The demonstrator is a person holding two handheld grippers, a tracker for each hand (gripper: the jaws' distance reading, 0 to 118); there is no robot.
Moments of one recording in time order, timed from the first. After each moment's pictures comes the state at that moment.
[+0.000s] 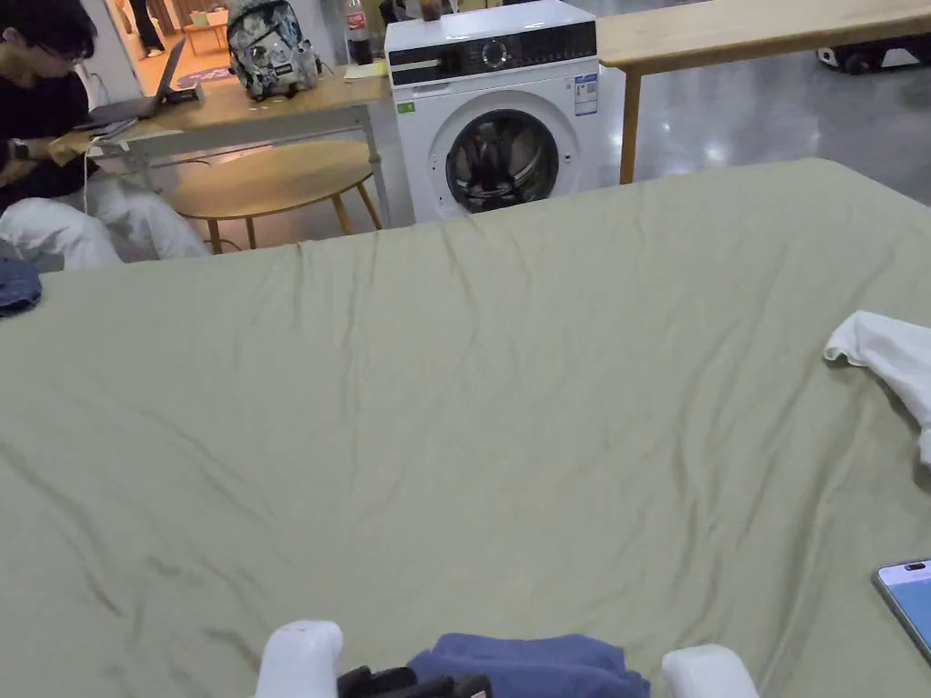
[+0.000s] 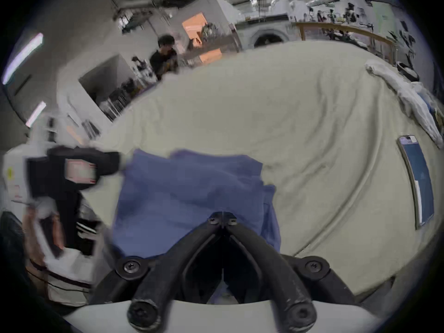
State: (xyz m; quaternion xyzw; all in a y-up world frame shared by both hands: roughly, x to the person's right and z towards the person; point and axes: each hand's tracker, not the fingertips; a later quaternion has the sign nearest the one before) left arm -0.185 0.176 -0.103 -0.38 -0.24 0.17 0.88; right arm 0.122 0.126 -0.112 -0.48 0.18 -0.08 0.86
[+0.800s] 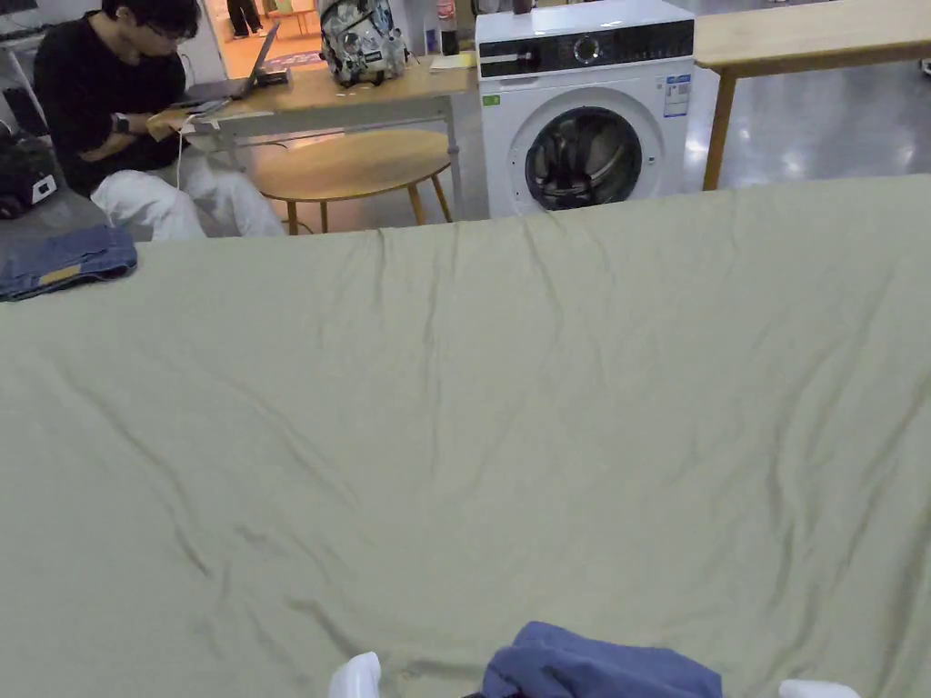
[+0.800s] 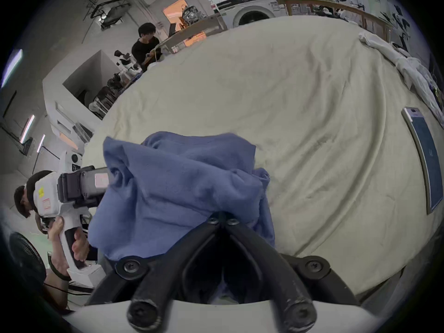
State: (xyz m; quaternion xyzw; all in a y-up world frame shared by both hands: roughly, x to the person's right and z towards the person) left arm -0.231 0.089 -0.119 -0.38 -0.26 0.40 0.79; right arm 0.138 0.120 -0.114 -0.50 0.18 -0.13 0.84
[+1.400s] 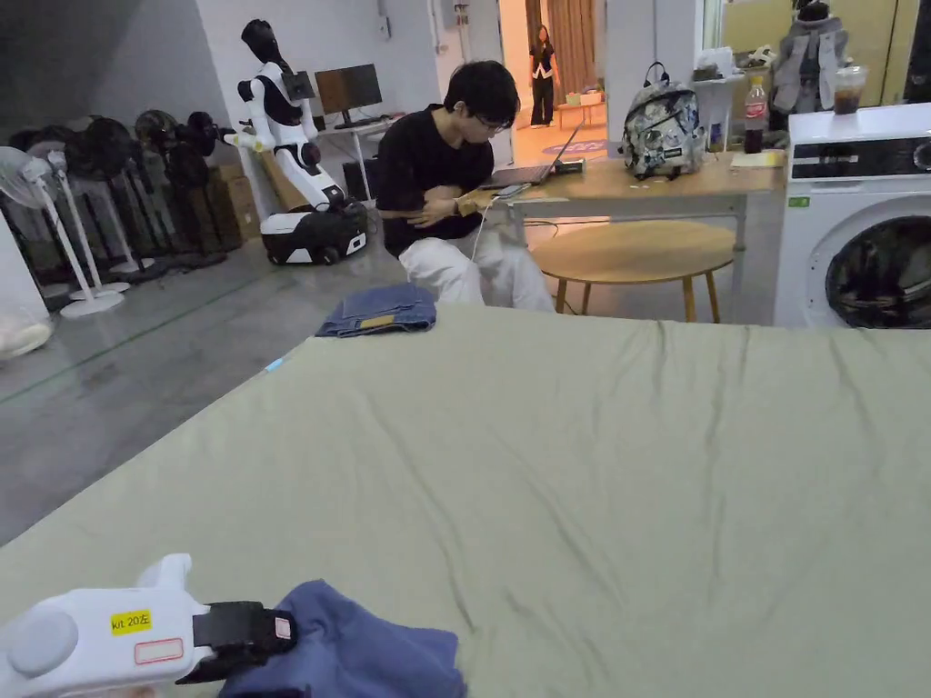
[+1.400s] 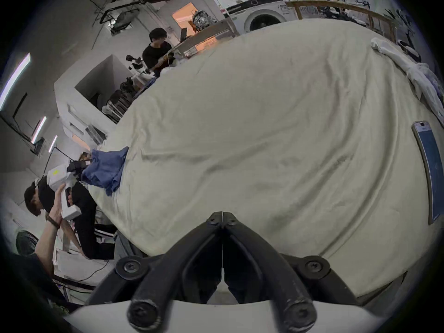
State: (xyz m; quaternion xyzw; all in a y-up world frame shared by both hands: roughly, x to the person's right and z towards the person) left arm -0.588 0.184 -0.083 -0.36 0.09 0.31 0.88; right arm 0.125 0.137 -0.123 -0.49 0.22 -0.15 0.83
